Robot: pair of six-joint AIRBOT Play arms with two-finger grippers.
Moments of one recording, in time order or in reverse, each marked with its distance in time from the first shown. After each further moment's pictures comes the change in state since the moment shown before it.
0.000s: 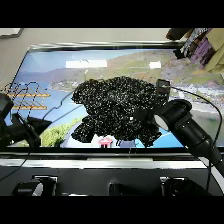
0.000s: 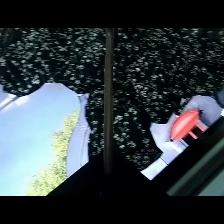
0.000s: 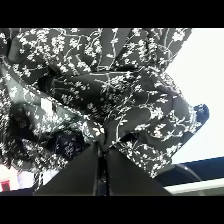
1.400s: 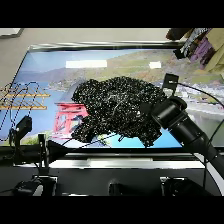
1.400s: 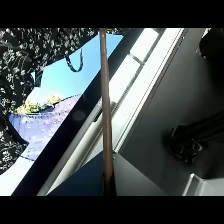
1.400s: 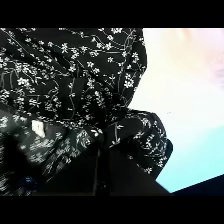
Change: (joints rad) left arm -0.128 0.046 -0.154 -0.240 -0.170 -0.015; right arm 0.000 -0.035 0.010 -0.214 -0.007 0.164
